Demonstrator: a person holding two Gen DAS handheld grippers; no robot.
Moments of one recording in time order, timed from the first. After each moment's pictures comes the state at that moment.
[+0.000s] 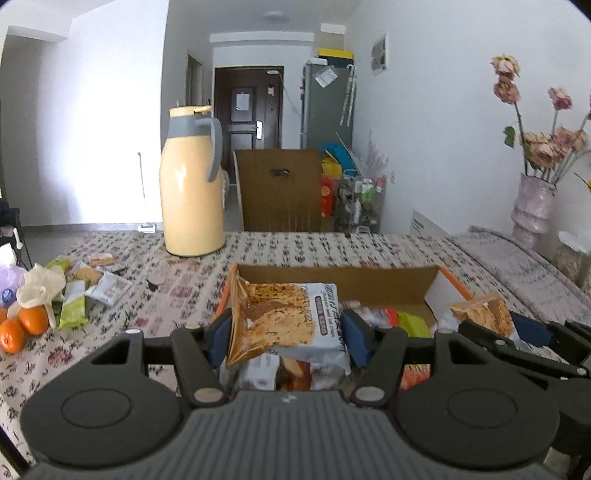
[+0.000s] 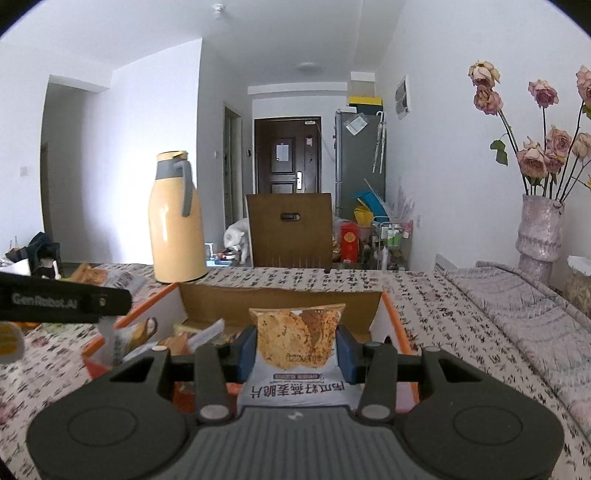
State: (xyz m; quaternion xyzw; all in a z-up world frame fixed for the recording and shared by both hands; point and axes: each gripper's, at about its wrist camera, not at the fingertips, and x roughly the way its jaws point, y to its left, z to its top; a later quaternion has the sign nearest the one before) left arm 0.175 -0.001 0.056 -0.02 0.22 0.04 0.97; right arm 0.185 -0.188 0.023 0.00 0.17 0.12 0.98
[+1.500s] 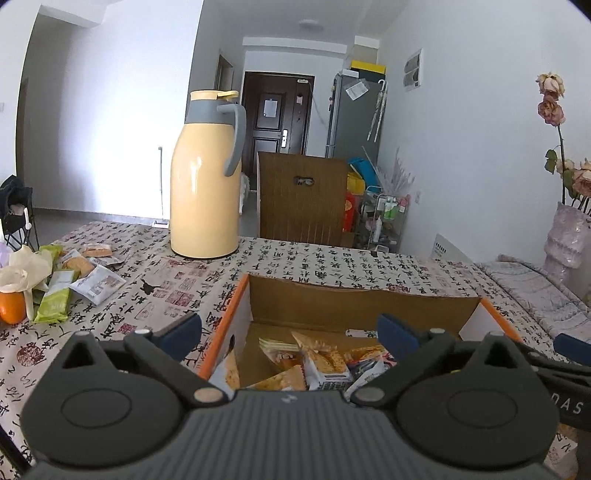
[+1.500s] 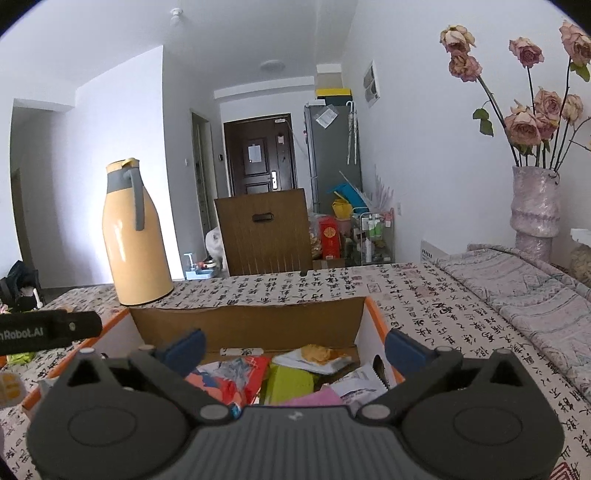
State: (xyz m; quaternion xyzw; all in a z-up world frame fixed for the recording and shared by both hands) left arm 0.232 0.017 0.026 -0.06 0.20 0.07 0.98; right arm 0.253 -0.201 0.002 0.04 0.18 0.08 0.98
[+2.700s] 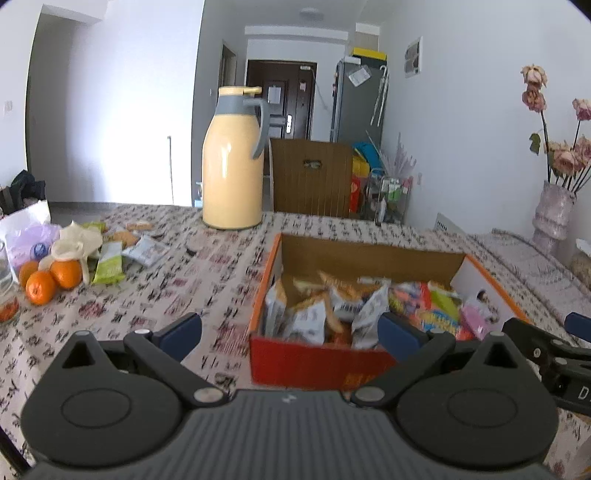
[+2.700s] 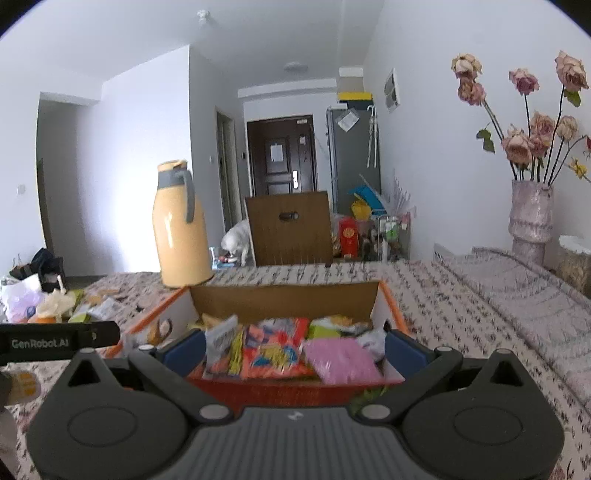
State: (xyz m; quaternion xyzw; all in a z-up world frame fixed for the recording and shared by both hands) left arm 0.127 0.031 0.028 -0.05 0.23 0.07 0.97; right arm 0.140 -0.192 0.020 0.03 0.18 0.12 0.98
